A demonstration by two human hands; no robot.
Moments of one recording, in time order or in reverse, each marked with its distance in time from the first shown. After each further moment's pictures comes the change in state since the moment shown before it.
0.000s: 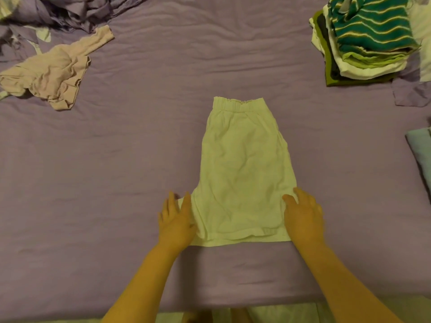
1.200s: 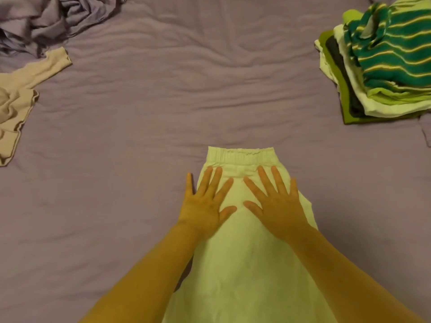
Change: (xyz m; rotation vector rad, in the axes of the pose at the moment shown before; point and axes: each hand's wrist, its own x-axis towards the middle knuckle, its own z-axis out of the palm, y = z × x) left_hand 0.222 0.086 -0.078 0.474 0.228 0.502; right_hand 0.209 -0.069 -0.011 -0.178 -0.029 -0.353
